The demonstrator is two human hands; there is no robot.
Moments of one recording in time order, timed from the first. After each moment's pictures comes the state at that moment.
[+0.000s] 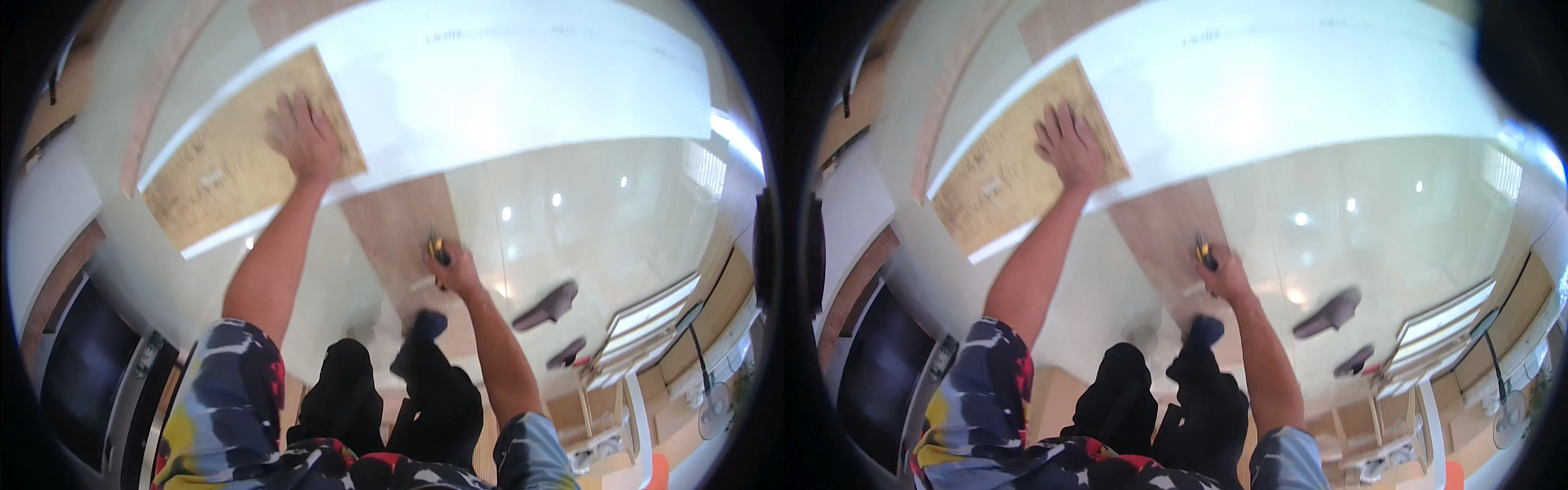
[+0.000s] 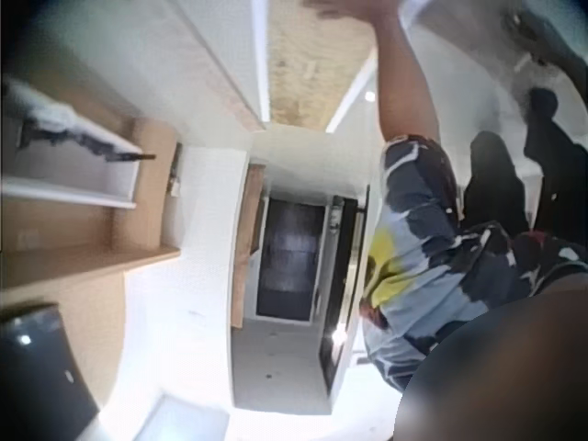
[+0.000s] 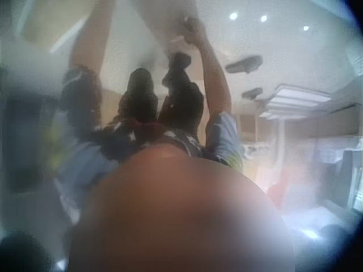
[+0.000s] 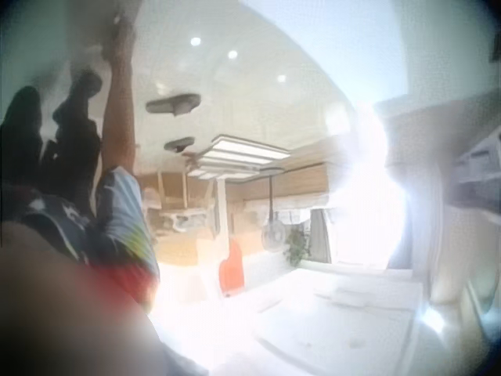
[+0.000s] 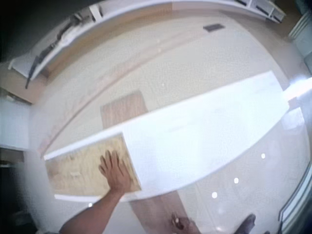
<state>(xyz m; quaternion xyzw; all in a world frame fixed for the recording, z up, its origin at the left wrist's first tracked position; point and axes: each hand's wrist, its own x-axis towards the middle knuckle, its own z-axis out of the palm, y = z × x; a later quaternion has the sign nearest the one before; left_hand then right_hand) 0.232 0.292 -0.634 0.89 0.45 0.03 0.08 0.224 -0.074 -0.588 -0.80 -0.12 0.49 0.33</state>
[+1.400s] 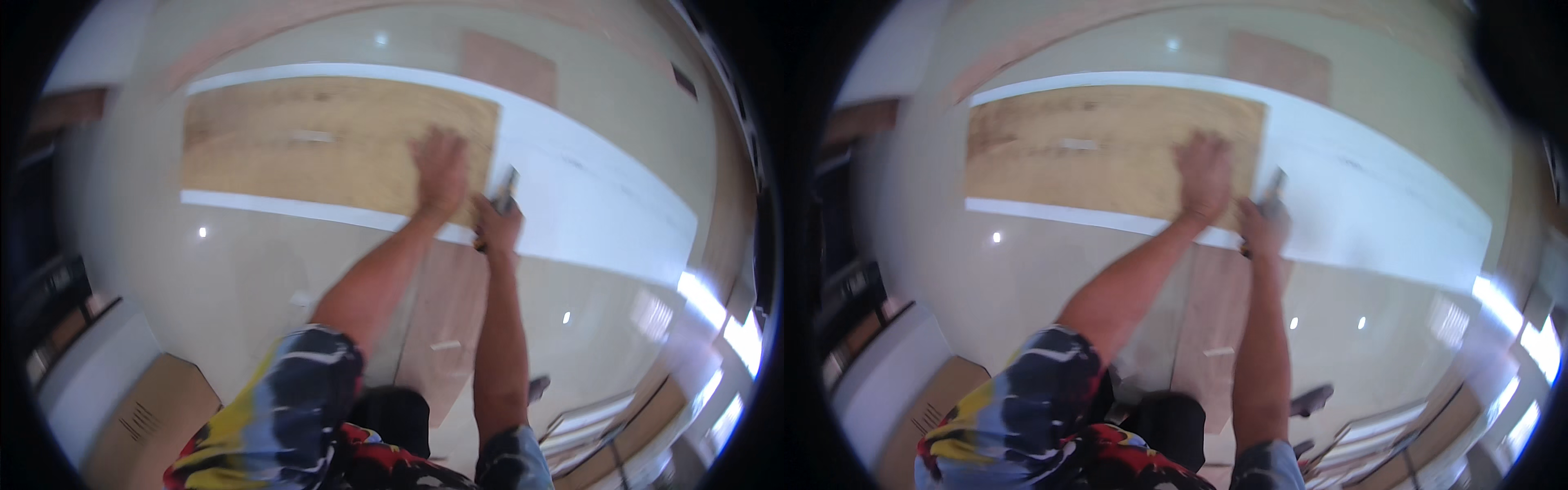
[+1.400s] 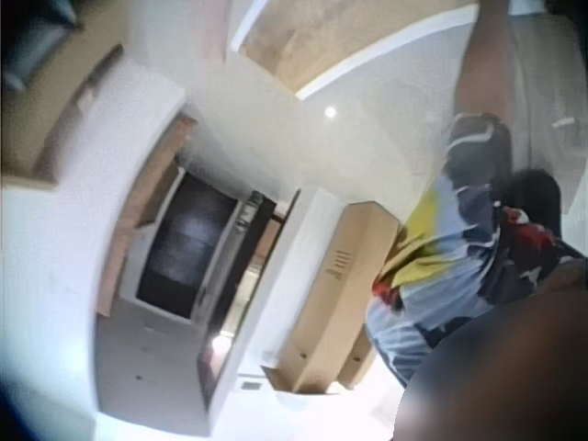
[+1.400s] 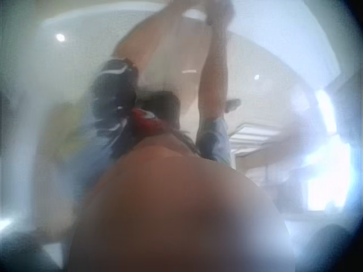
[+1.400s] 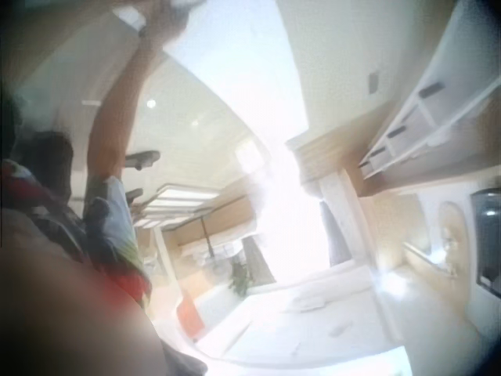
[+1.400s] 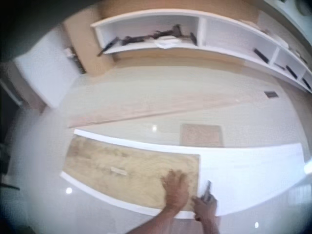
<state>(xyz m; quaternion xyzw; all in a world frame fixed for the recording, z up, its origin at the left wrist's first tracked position) 0.237 0.289 -0.633 0.84 0.43 0.22 0.25 0.317 0.175 -0.601 -0.89 -0.10 0.30 0.32</state>
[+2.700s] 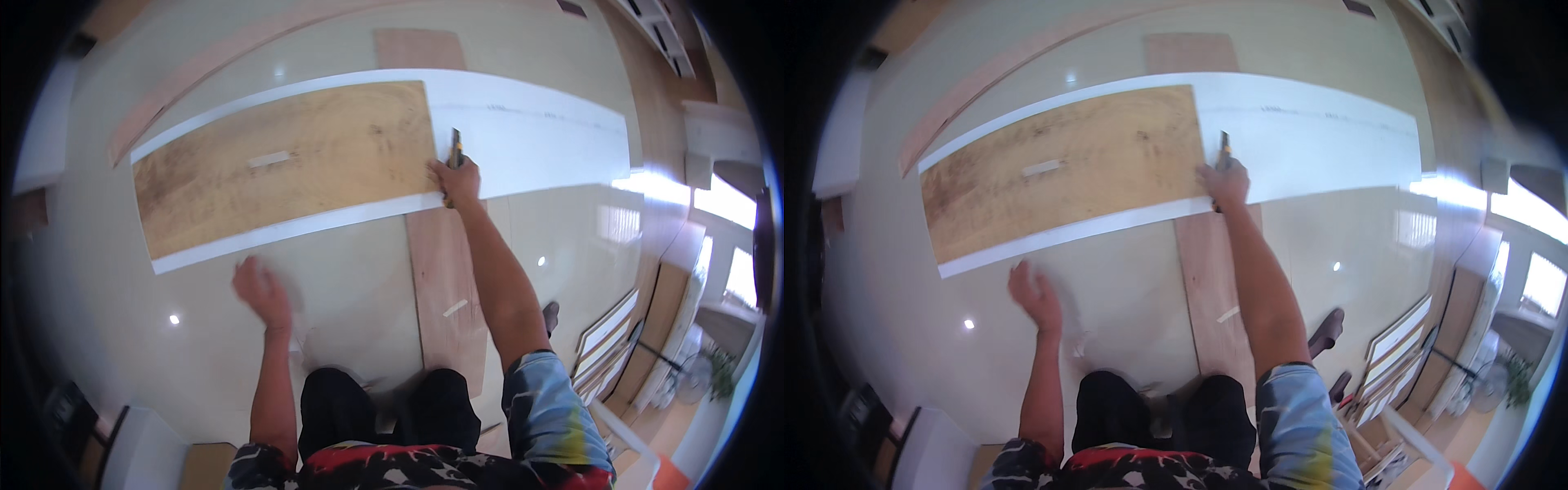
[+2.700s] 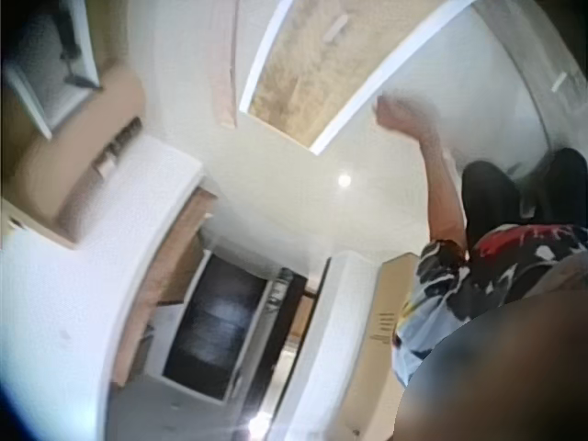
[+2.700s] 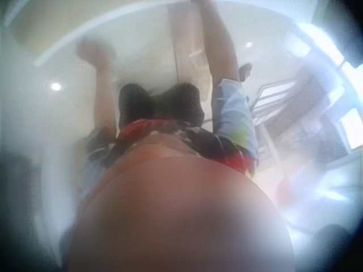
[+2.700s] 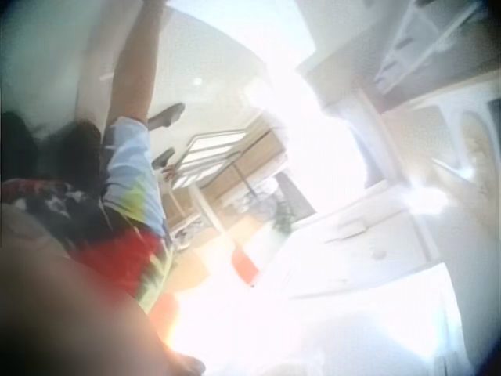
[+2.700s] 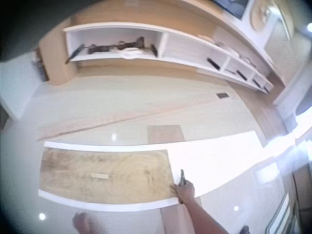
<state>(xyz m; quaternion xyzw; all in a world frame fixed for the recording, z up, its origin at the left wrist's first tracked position) -0.132 0.307 -0.624 0.80 0.52 0.24 0.18 0.308 0.185 -0.623 -0.95 -0.10 0.17 0.24</state>
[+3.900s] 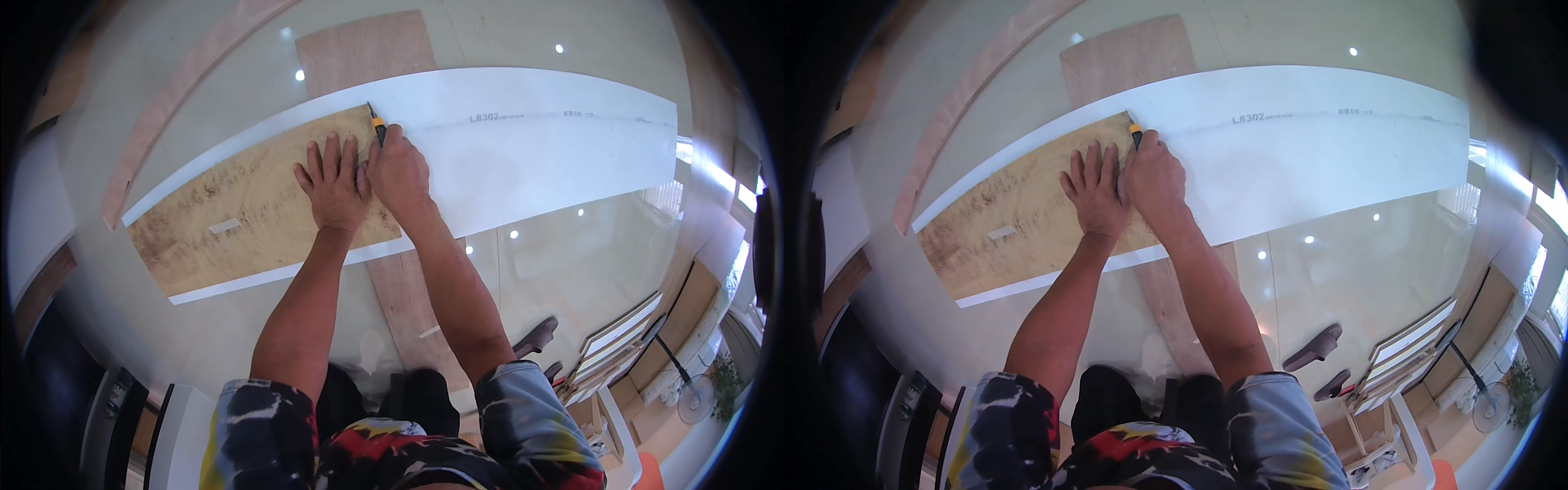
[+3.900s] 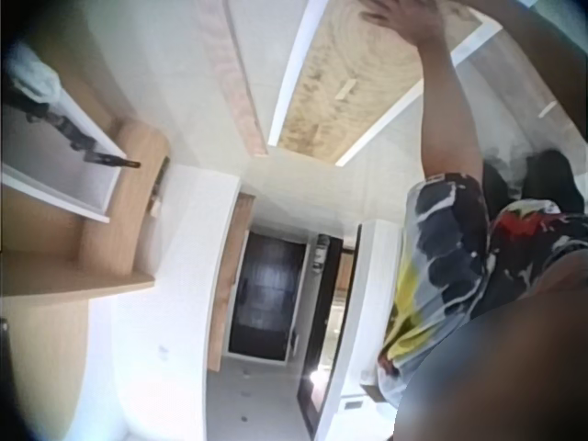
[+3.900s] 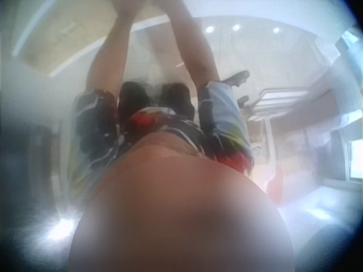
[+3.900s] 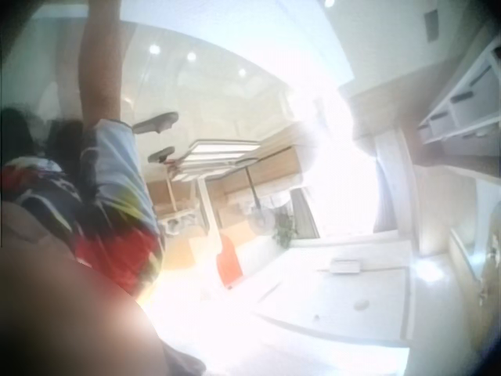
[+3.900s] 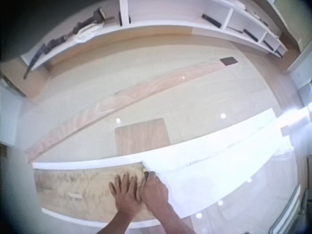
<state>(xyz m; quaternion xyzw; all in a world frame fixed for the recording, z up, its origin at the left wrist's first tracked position) 0.242 0.339 -0.628 0.92 0.36 0.02 0.13 0.368 0.297 -0.569 -0.89 -0.23 0.32 0.21</state>
